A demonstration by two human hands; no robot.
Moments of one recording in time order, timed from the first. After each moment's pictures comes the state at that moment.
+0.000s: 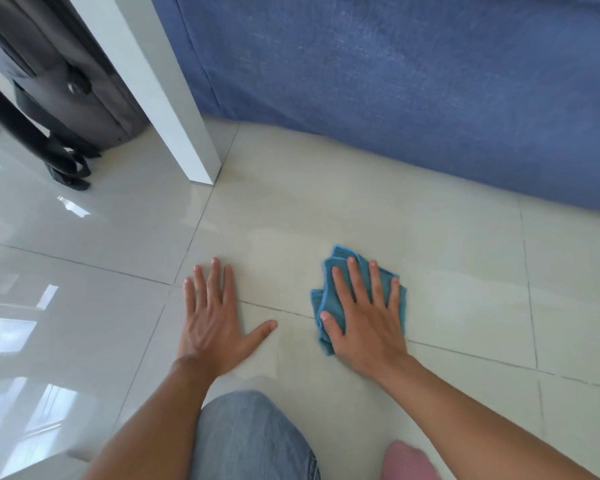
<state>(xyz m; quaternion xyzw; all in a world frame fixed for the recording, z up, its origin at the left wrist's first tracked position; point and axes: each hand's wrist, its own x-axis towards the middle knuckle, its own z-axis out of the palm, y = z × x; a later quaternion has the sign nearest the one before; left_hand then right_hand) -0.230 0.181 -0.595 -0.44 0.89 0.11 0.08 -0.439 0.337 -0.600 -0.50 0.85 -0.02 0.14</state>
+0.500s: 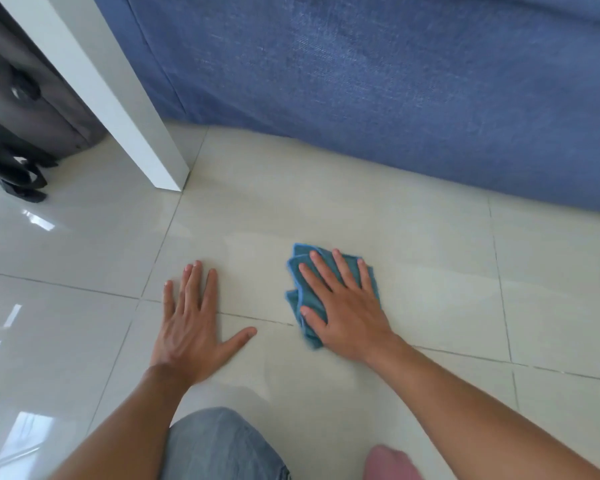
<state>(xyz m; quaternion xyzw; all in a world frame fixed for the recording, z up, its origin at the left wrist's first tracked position) -0.239 0.174 -0.604 -0.38 0.92 0.08 0.05 -0.470 0.323 -0.601 -0.57 0.81 -0.02 0.13</state>
